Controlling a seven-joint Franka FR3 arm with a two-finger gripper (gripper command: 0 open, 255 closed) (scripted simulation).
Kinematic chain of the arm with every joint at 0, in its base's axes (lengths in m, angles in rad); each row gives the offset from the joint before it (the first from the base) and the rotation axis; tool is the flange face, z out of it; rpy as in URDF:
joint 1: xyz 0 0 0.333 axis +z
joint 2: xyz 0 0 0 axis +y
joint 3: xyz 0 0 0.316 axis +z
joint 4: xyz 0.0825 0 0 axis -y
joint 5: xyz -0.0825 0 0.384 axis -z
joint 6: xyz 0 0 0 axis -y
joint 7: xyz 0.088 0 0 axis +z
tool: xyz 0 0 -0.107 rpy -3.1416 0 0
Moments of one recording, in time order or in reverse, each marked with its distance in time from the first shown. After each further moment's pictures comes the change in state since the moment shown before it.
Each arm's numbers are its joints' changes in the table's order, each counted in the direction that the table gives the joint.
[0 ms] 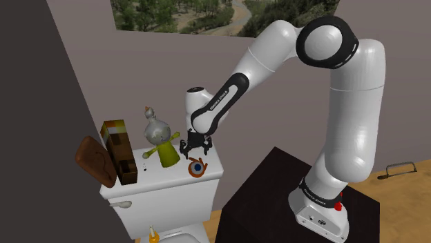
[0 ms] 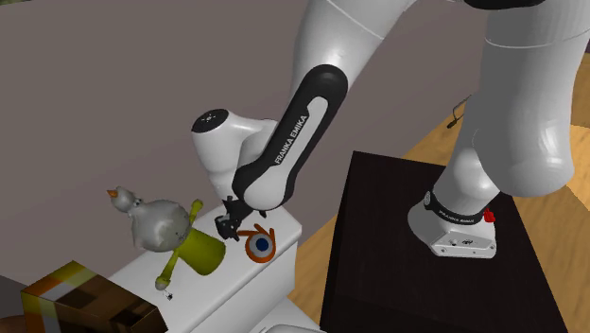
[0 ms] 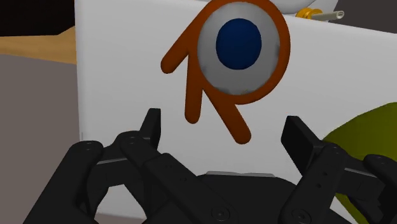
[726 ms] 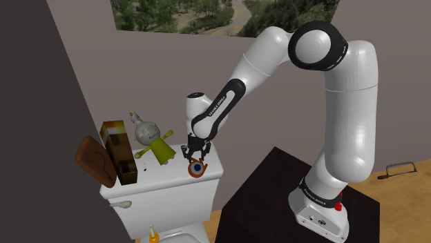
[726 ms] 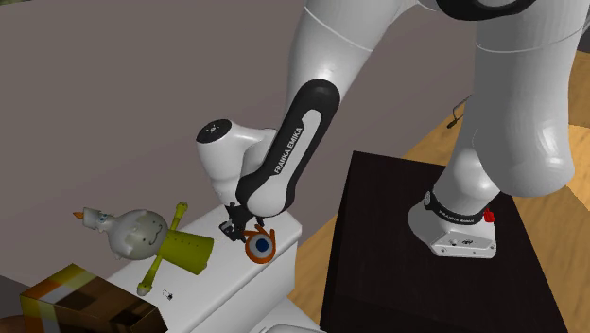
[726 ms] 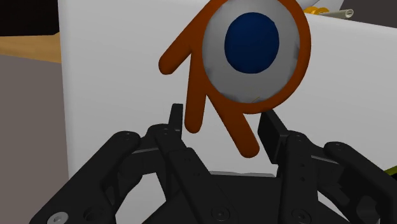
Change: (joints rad) arm 0.007 0.058 -0.013 0.006 0.016 0.051 -0.006
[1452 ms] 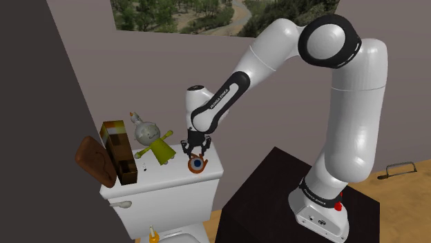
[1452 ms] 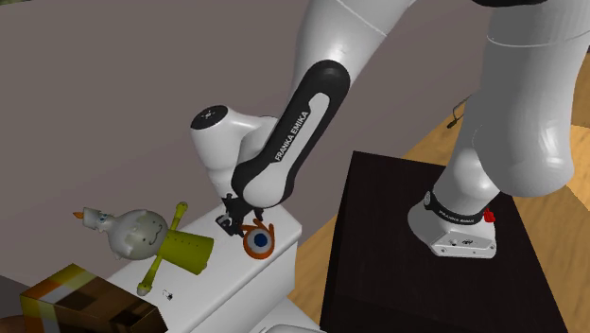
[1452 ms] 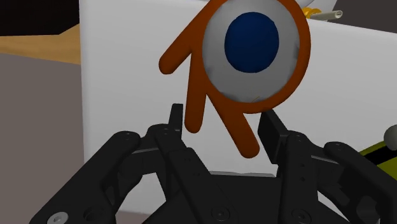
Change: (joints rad) arm -0.011 -0.073 0.015 -0.007 -0.021 -0.064 0.010
